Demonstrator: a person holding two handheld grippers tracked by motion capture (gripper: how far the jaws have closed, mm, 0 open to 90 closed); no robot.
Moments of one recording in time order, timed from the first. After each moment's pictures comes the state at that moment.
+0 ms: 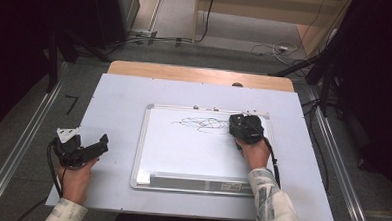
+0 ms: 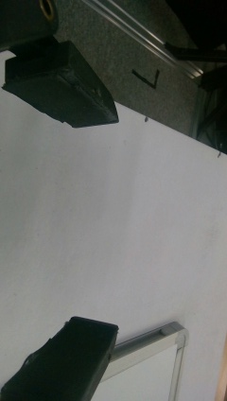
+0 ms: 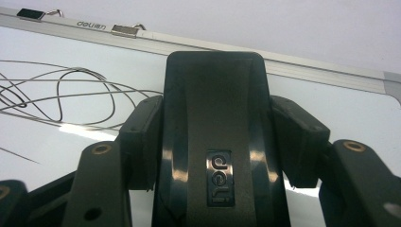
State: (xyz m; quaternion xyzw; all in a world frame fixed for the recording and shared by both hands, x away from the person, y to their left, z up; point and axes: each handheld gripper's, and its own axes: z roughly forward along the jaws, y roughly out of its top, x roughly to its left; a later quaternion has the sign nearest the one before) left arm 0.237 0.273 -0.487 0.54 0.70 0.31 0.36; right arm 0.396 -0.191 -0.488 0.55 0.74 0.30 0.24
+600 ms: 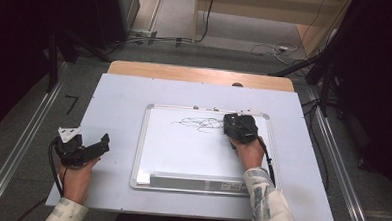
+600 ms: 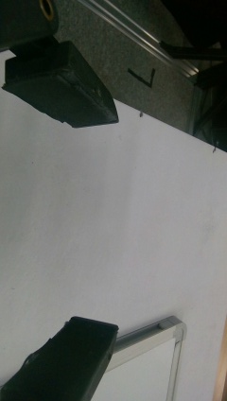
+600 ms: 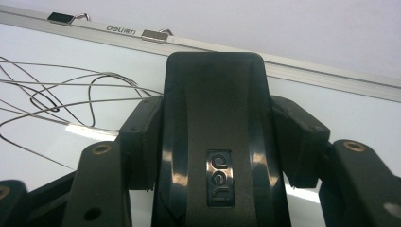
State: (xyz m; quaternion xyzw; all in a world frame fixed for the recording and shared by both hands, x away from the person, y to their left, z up) left arm 0.237 0.270 -0.485 0.54 0.69 0.31 0.36; right arm 0.395 -0.175 -0.490 0.54 0.75 0.31 0.23
